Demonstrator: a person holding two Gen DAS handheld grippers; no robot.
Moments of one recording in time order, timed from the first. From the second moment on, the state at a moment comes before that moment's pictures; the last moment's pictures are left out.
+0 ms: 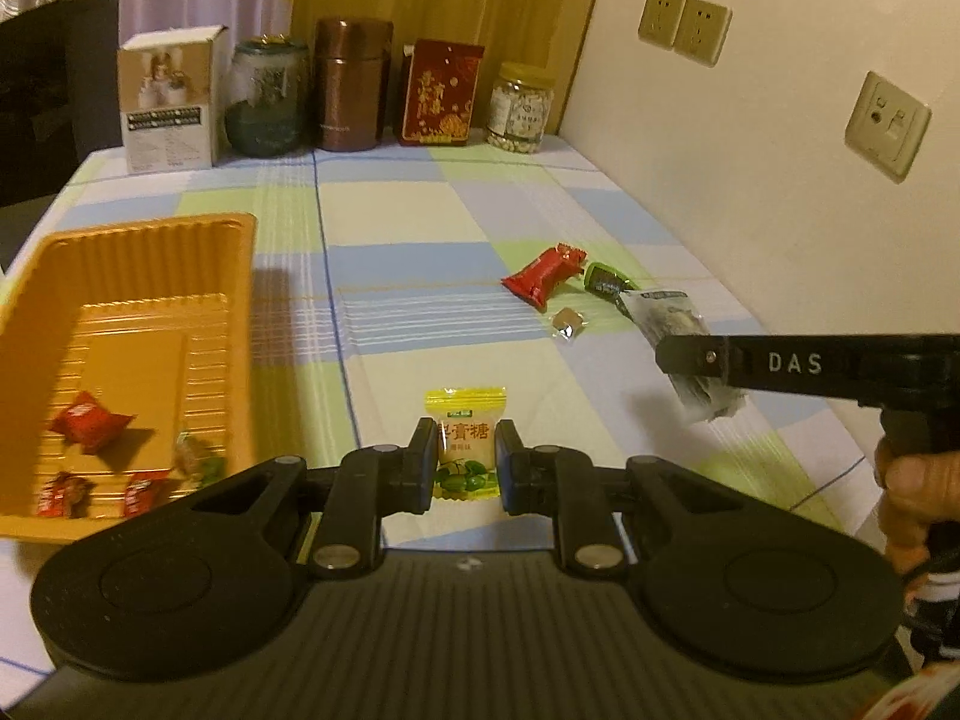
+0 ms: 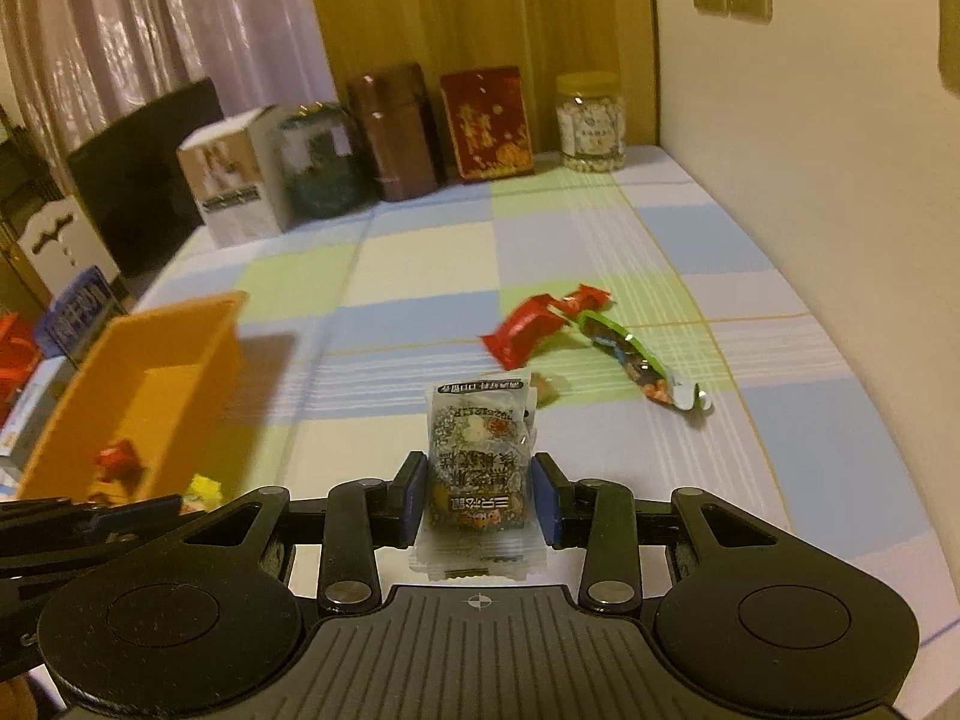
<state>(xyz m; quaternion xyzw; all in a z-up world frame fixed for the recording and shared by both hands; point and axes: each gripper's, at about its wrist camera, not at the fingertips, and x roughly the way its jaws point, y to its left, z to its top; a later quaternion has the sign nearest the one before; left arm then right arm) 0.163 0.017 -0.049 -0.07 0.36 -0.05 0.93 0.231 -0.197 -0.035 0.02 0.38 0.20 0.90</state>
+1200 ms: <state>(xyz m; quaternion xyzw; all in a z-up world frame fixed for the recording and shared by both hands) 0.080 0.134 -0.001 -0.10 0.34 0.05 0.93 0.138 -0.067 0.002 -0.01 0.36 0.31 0.88</state>
